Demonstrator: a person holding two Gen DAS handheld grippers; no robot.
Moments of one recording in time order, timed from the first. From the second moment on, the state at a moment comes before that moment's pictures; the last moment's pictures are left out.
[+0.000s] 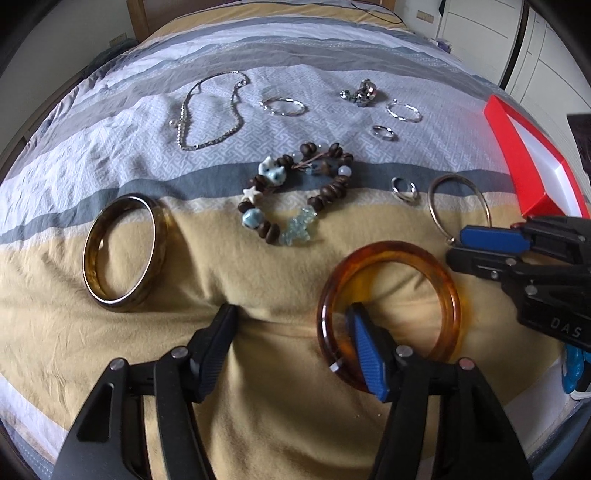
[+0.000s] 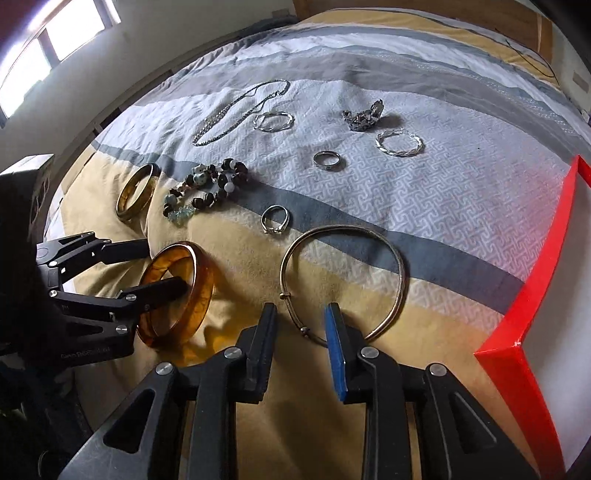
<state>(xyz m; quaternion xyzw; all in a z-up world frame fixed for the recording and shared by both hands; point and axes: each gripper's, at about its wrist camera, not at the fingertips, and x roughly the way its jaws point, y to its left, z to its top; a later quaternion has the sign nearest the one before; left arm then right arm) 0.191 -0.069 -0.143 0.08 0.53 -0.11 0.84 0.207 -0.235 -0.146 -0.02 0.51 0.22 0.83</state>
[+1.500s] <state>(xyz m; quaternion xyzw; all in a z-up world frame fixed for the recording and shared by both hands) 0.175 -0.216 -0.008 0.07 0.45 -0.21 0.86 0.118 -0.422 -0.019 0.11 0.39 0.07 0.91</state>
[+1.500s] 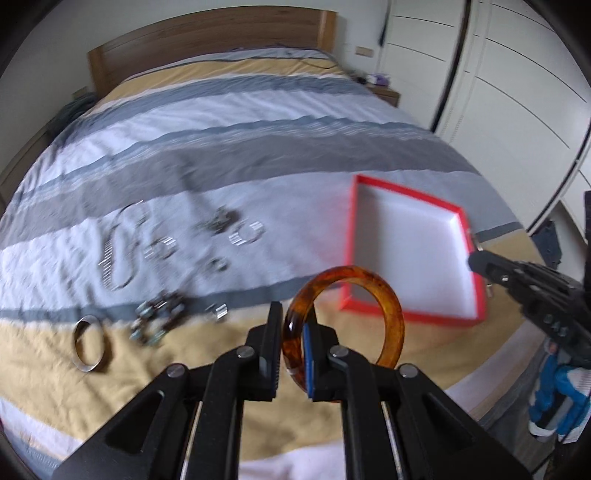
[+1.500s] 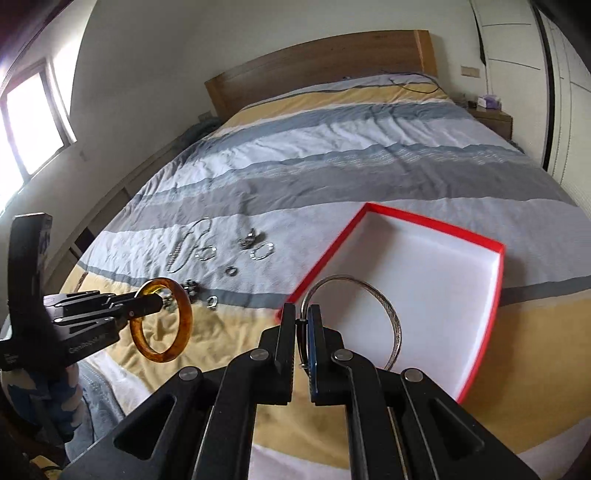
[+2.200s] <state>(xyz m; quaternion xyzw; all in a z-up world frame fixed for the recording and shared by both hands) 0.228 -0.325 -0.131 0.11 0.52 -0.23 0.82 0.217 -0.495 -0.124 0.04 0.47 0.03 0.88</state>
